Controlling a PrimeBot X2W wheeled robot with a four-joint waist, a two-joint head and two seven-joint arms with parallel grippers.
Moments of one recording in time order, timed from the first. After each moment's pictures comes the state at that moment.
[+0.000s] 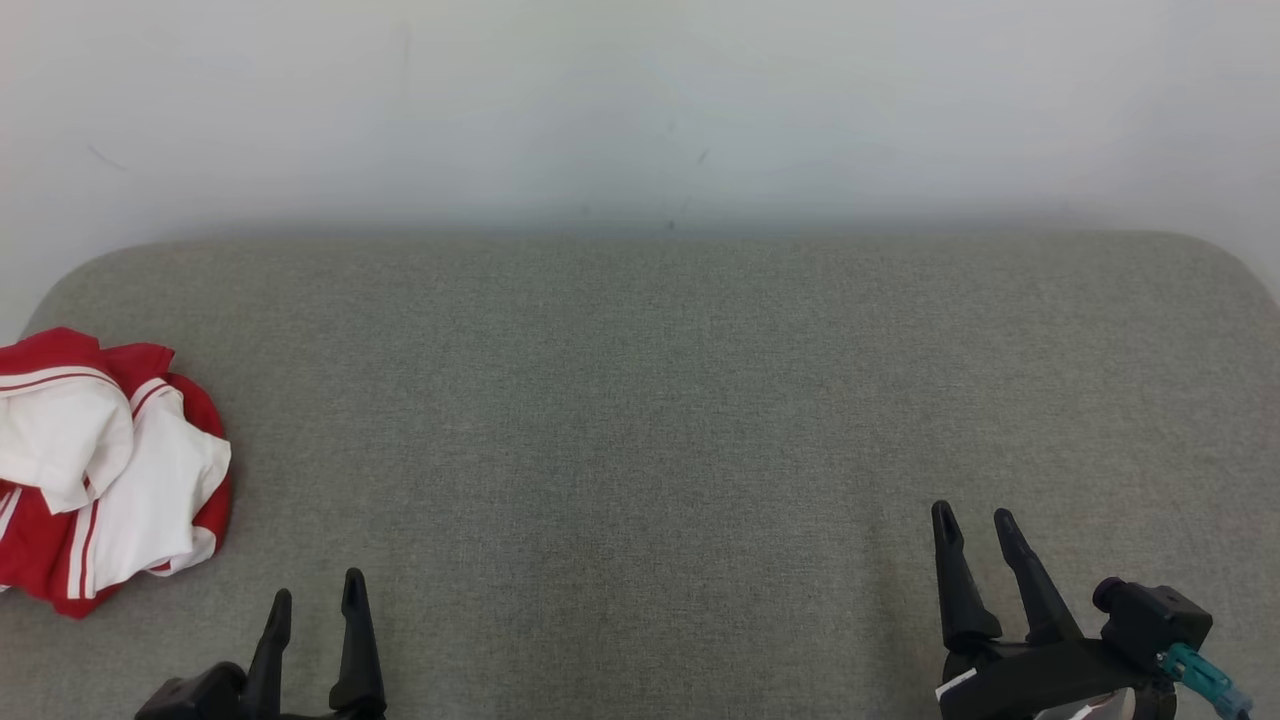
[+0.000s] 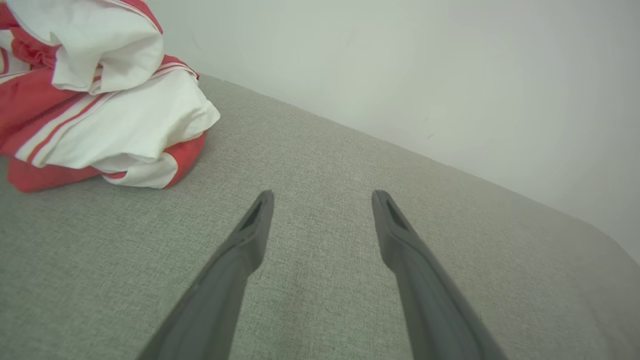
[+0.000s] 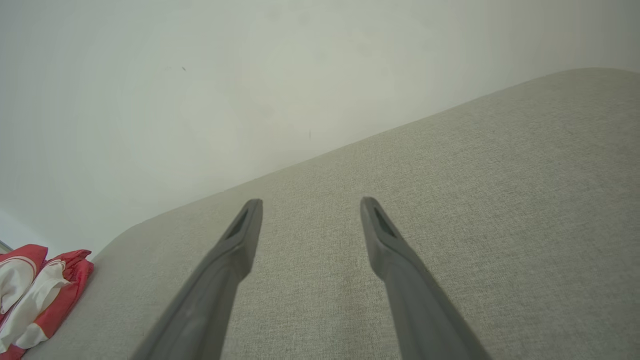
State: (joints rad) left arm -0.02 0.04 0.01 0.23 -0.43 -0.05 -0.17; right arm -0.06 -0.10 0.04 0.22 0.48 0.13 -0.17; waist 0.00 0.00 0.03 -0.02
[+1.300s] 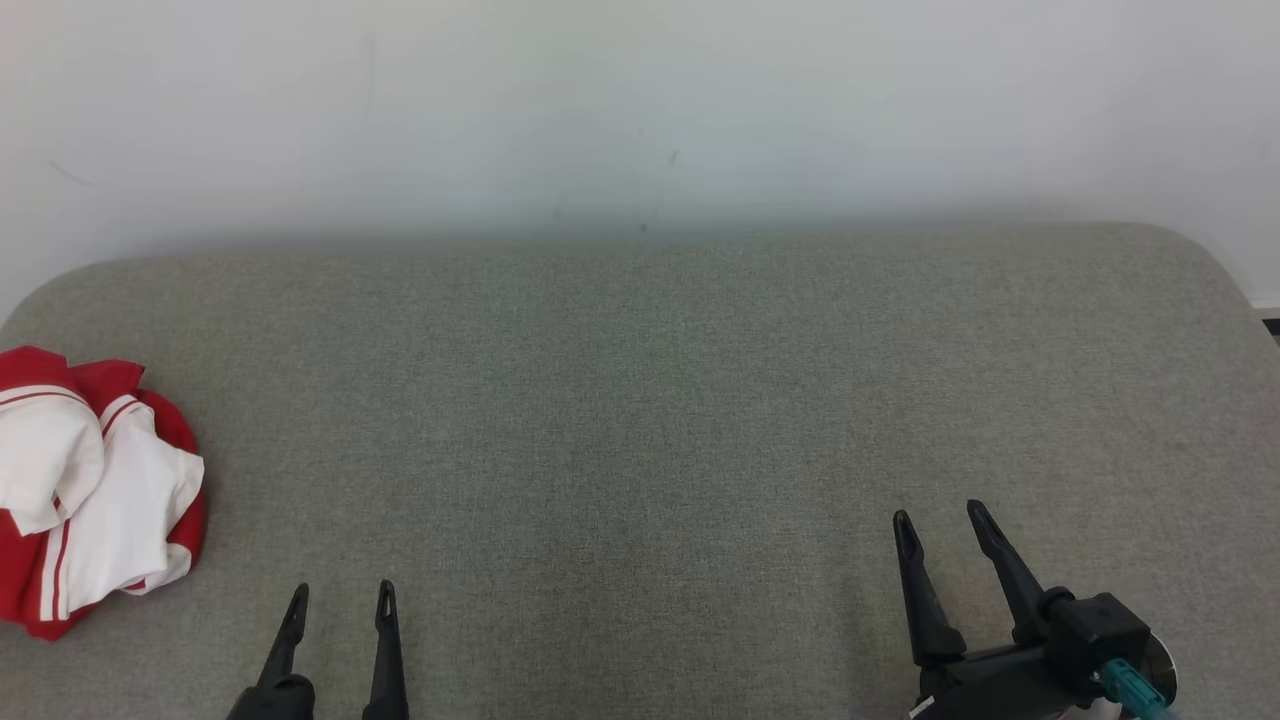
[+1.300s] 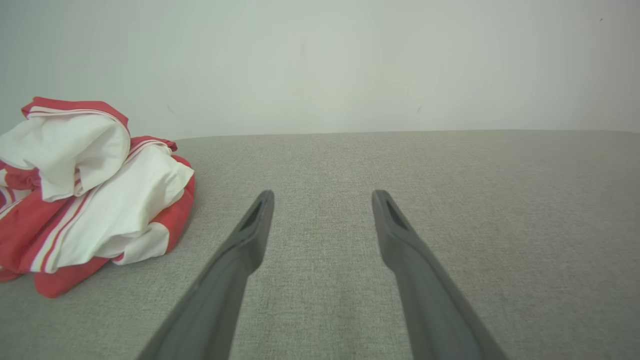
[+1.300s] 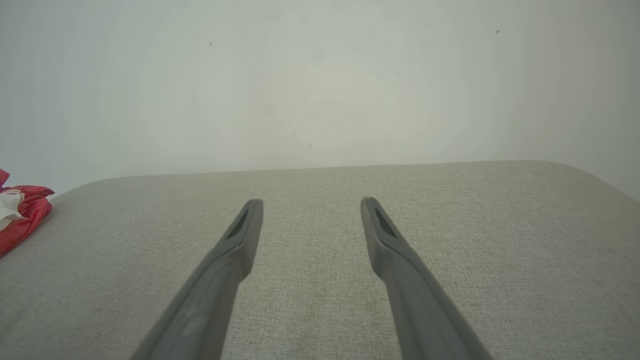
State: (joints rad) left arm 0.00 0.05 -0.02 0.22 -0.08 -0.02 -0.25; right arm -0.06 -0.10 0.08 0.22 0.18 0.13 -0.25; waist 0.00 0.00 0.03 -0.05
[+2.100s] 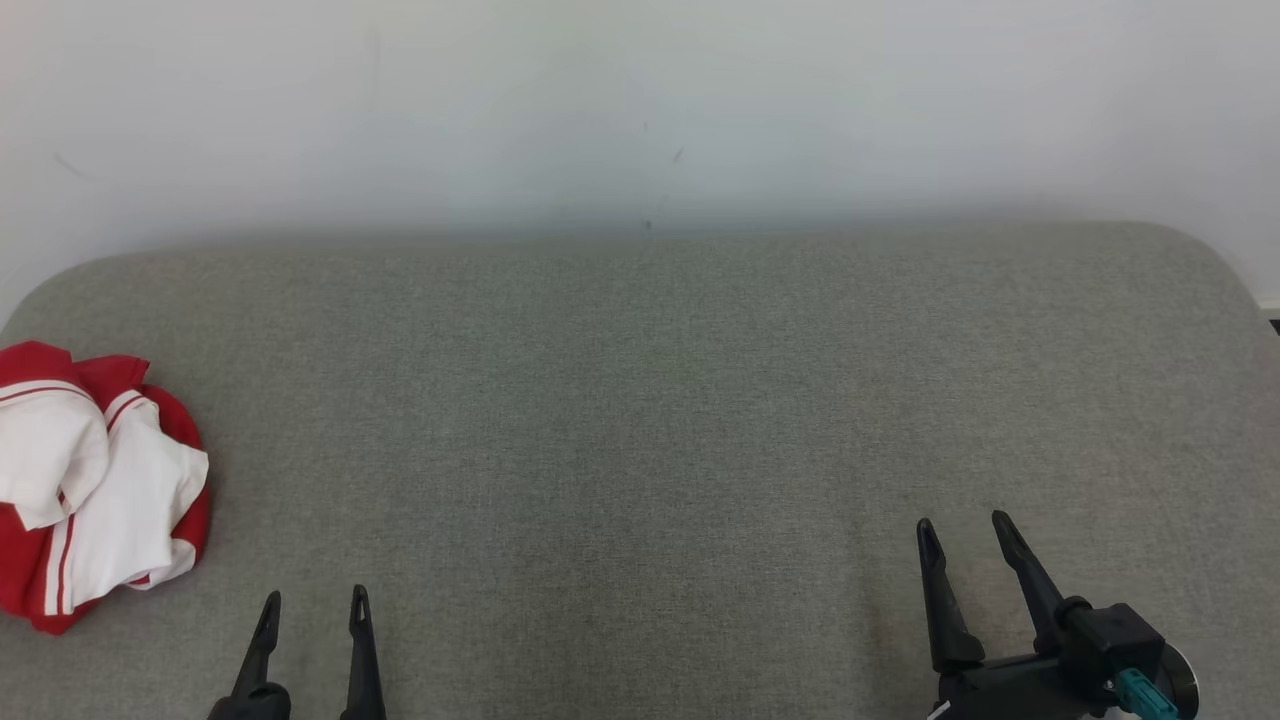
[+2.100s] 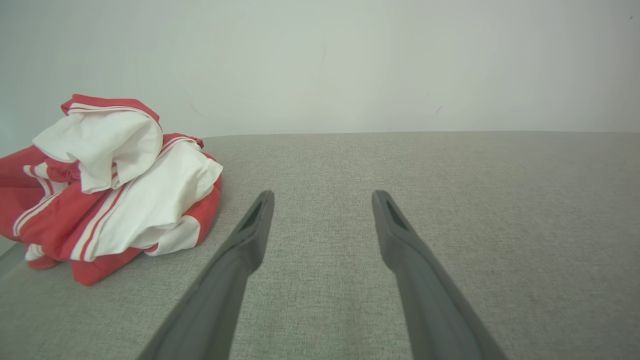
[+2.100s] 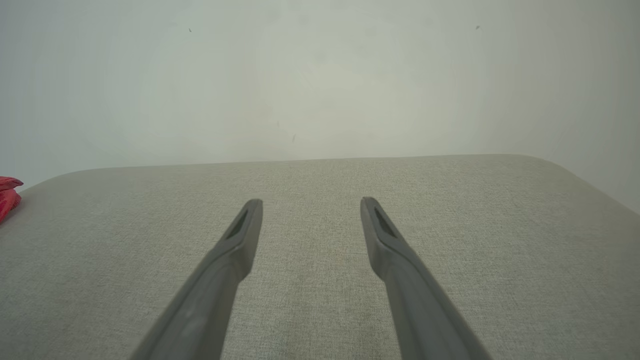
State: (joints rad) left arm 0.01 0.05 0.02 0.22 -0.05 -0.01 -0.26; right arm -0.04 -0.08 0.02 0.24 0.12 0.13 -0.26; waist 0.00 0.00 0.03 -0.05
